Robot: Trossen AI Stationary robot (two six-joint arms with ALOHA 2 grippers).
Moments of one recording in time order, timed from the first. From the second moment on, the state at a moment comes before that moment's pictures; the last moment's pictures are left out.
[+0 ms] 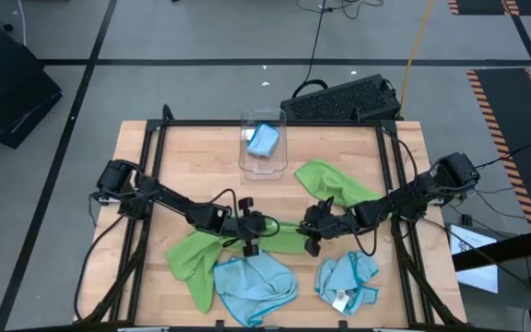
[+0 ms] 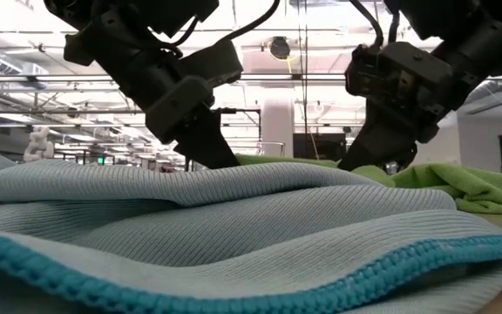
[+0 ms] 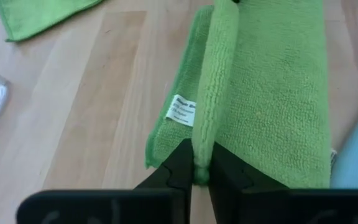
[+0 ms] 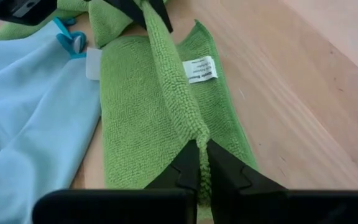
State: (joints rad) left arm -0.26 1.81 0.94 0.05 -0.32 -0.21; right arm 0.33 1.54 0.57 0.21 0.28 0.70
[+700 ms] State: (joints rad) left arm -0.26 1.79 0.94 0.23 -0.51 -0.07; right arm 0.33 1.43 0.57 0.09 0.33 0.63
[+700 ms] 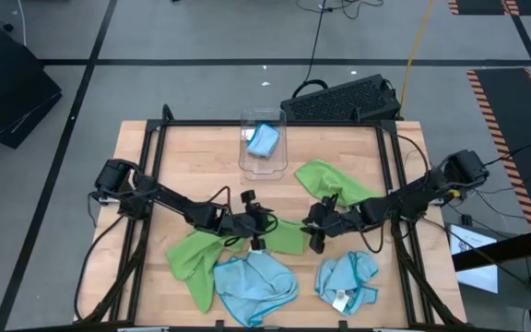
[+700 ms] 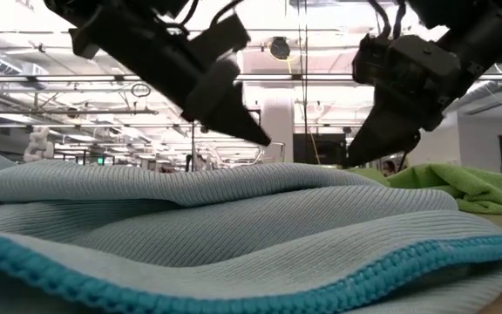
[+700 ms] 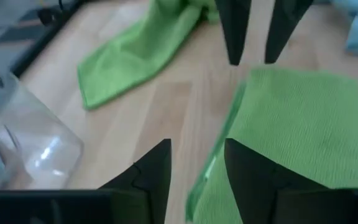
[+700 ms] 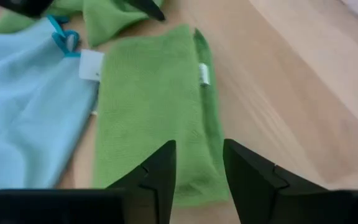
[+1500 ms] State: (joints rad) left arm -0.34 1.87 0.94 0.30 -0.43 -0.14; right arm 0.51 1.82 0.57 0.81 0.58 0.33
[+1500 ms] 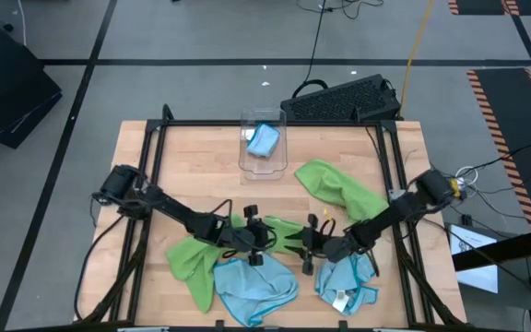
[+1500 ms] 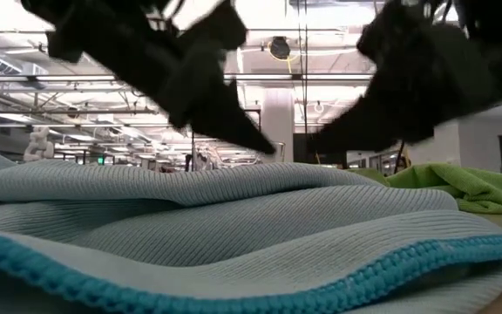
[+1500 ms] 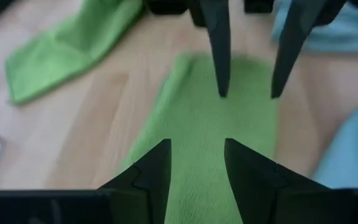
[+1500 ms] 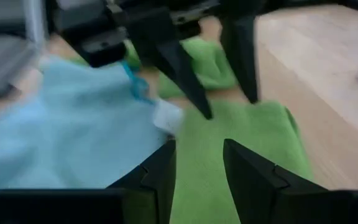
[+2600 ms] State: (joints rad) left arm -0.45 1.85 0.94 0.29 -0.45 -0.09; right arm 0.55 1.75 0.57 0.67 0.62 0.32
